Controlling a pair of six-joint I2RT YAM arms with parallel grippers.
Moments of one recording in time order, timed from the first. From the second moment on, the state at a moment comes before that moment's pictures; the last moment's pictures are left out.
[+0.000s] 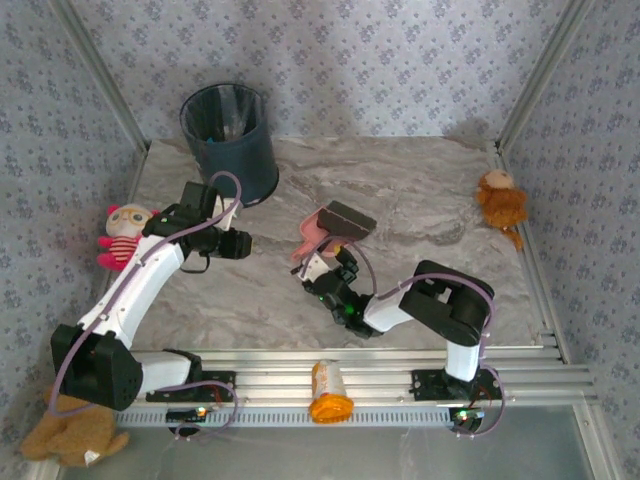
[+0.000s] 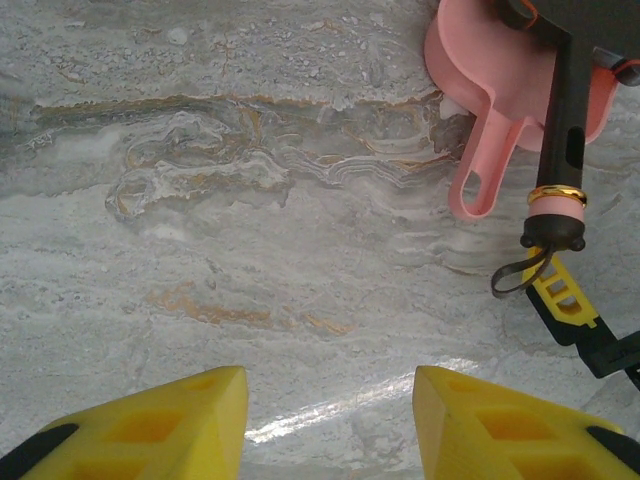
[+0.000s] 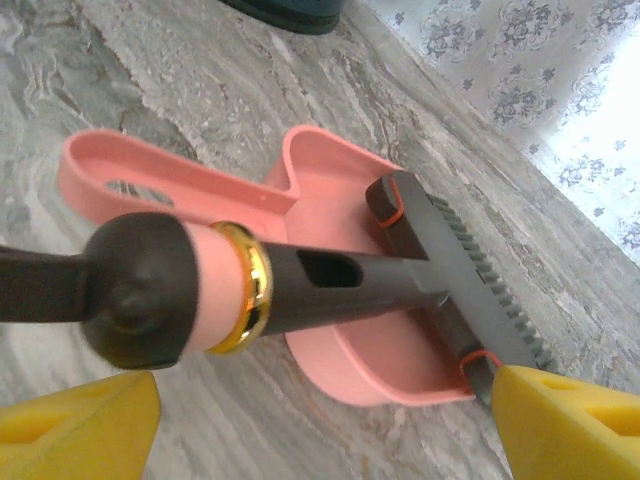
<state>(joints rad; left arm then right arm) -0.28 1.25 1.08 -0.90 0.19 -0.12 1.08 1.82 0.62 0.73 0.76 -0.27</state>
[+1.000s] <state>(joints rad) -0.28 1.06 0.78 -0.53 -0.39 -0.33 0.94 1.23 0.52 -0.06 1.09 0.26</state>
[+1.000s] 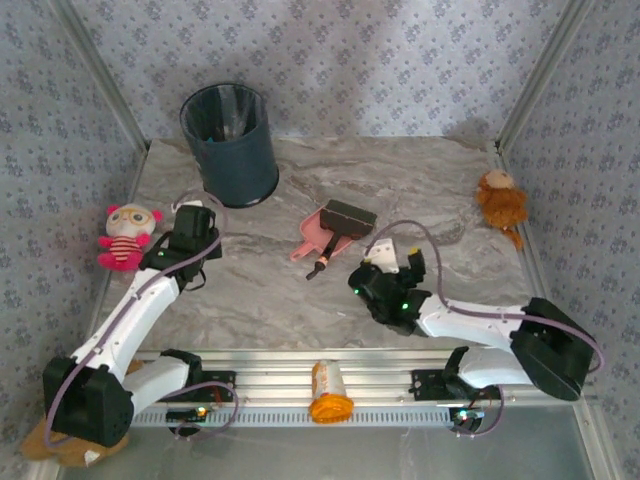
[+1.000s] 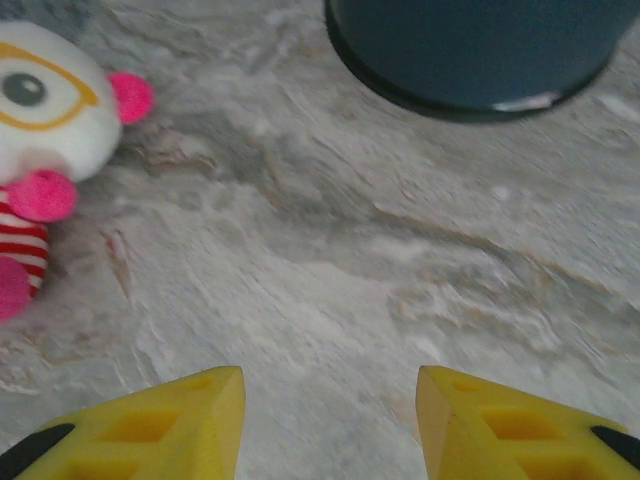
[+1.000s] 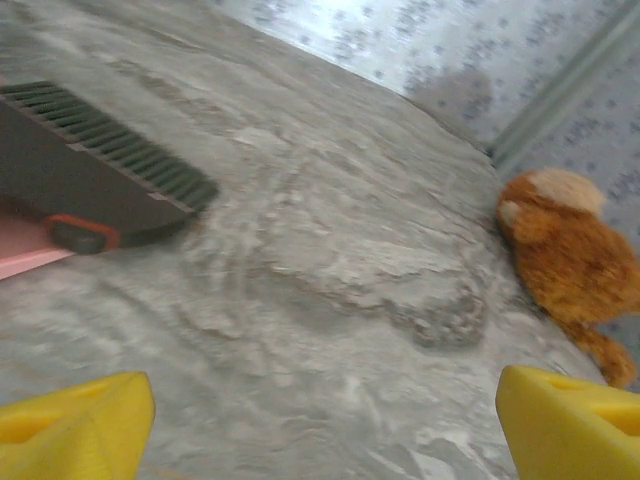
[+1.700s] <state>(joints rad) -0.21 1.28 0.57 0.06 -0.56 -0.08 0.28 1.09 0.42 0.17 0.70 0.11</state>
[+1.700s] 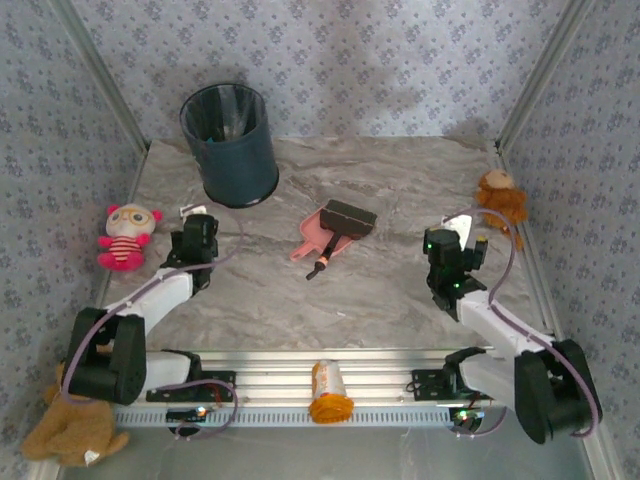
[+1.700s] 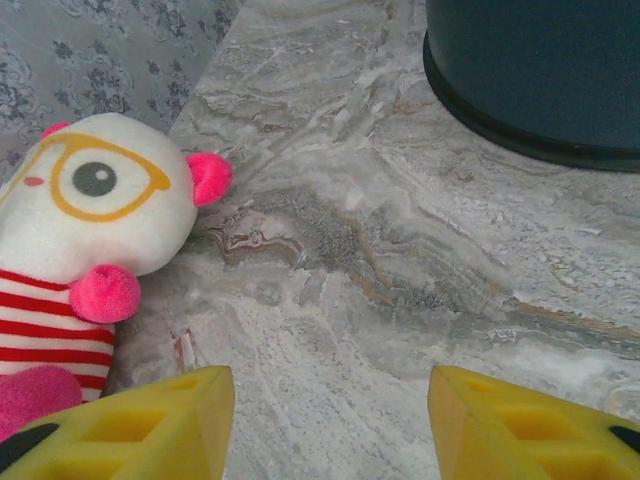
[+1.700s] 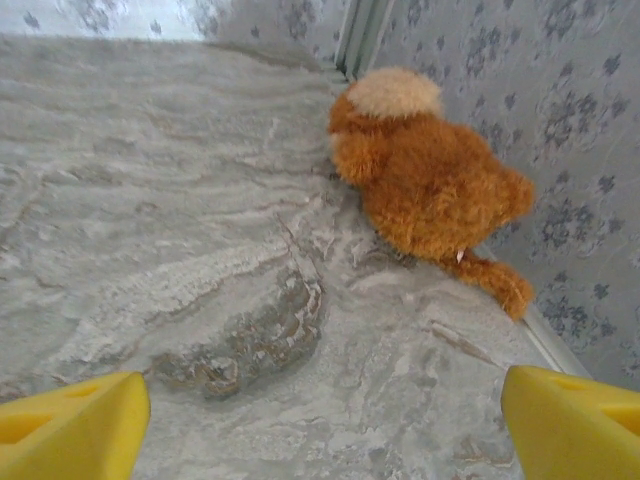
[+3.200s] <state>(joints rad) 0.00 1.52 0.31 0.79 0.01 0.00 0.03 1.44 0.27 0.86 0.29 0.02</state>
